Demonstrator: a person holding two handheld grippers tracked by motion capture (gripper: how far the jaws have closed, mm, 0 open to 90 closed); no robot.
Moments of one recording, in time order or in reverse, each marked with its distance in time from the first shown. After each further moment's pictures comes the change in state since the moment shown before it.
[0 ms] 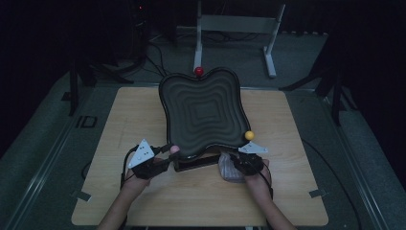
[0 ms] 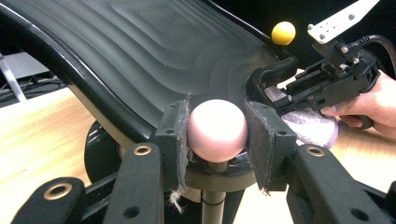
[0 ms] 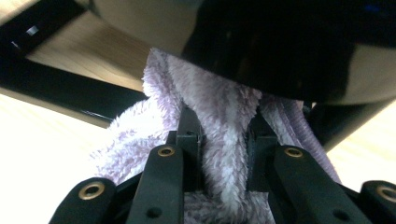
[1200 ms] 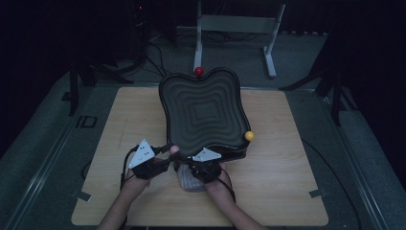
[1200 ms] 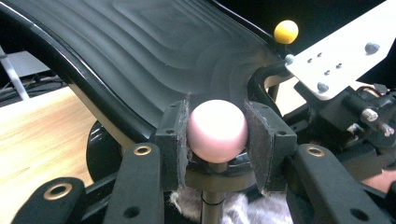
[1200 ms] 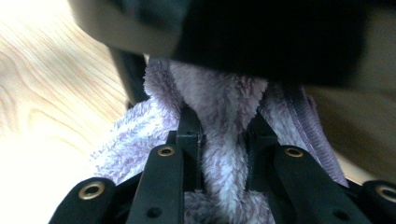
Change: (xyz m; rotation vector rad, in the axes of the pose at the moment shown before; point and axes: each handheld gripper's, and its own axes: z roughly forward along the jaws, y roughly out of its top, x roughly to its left) left arm -0.001 0.001 0.000 0.008 0.010 0.005; right arm 0.121 0.032 0.040 0.001 0.167 -0.126
